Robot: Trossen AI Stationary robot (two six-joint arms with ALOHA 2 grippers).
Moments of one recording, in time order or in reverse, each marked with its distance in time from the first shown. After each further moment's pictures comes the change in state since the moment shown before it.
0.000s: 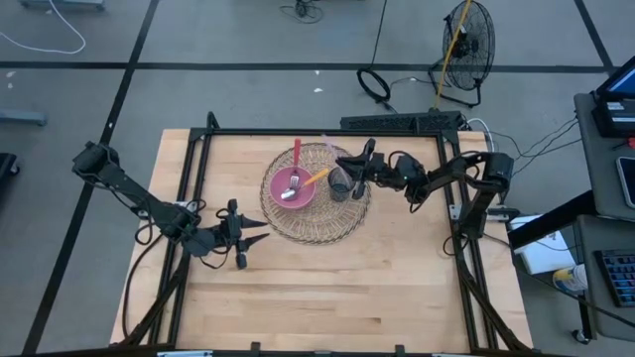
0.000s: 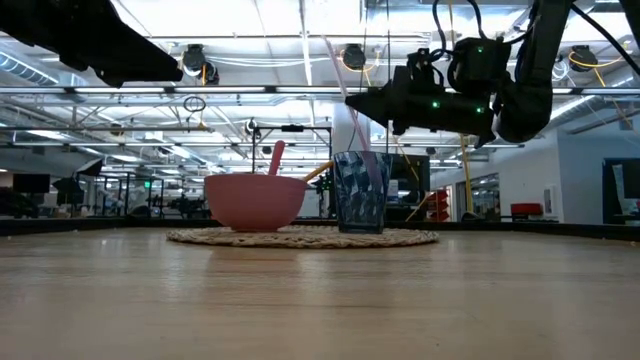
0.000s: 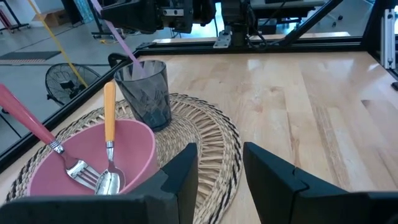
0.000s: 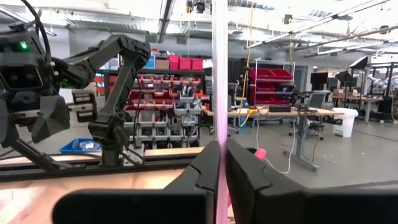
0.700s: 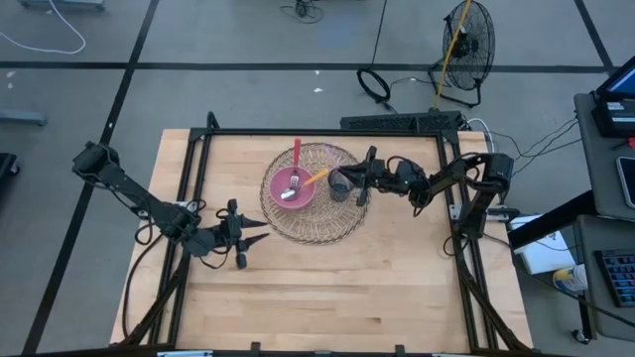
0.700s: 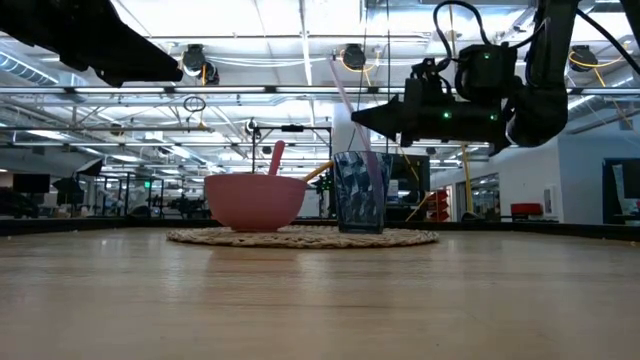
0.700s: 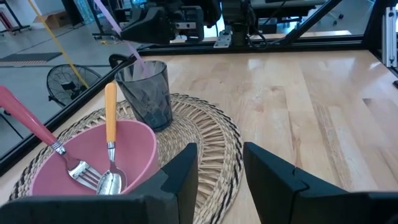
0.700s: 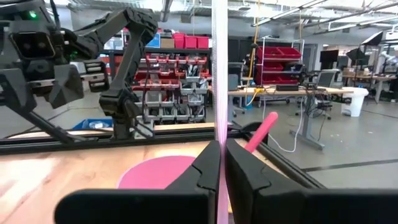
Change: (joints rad) left arm 0.000 0.000 0.000 0.000 -0.003 0.010; right arm 0.016 0.000 -0.069 -0.025 0.000 0.001
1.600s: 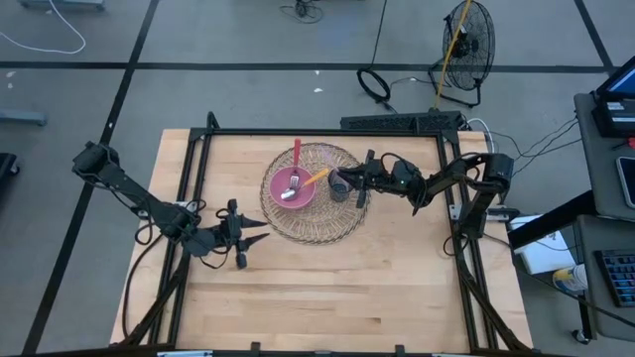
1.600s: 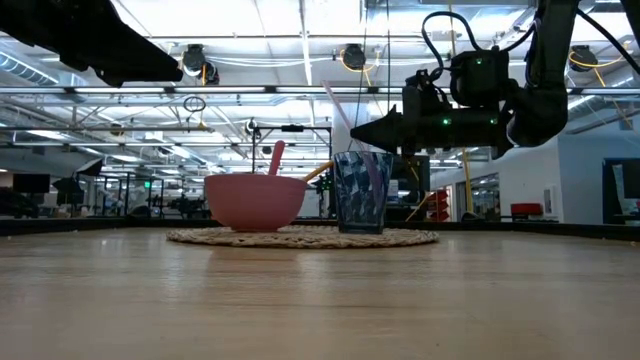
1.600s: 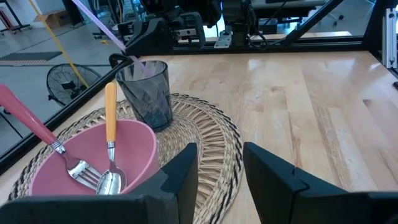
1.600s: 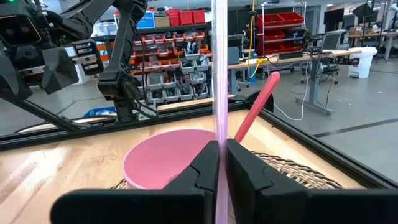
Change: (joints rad) left arm 0.000 0.000 0.000 0.000 -0.001 -0.005; right arm 0.004 -0.001 0.000 -0.110 0.000 0.093
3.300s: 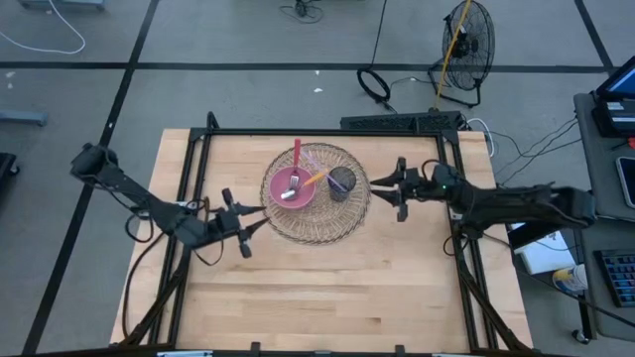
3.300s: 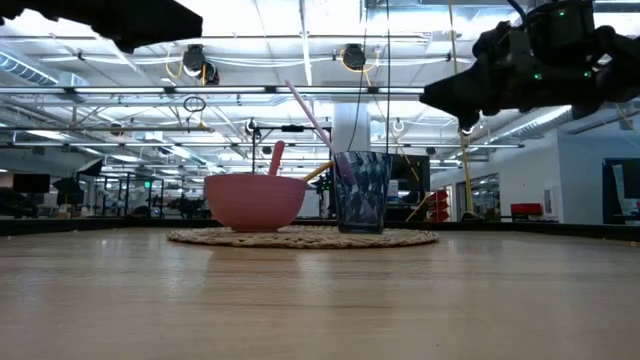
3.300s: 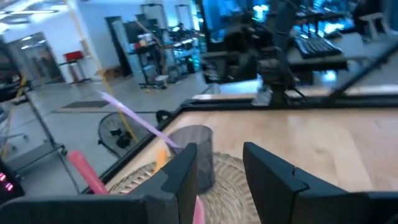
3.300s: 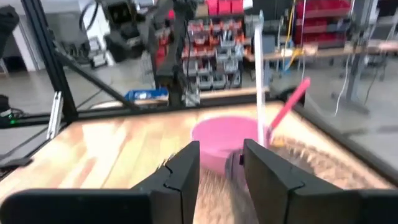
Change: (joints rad) left arm 0.049 0.000 0.000 0.338 -0.130 0.326; right arm 0.000 -0.808 -0.248 -0.617 -0.150 -0.029
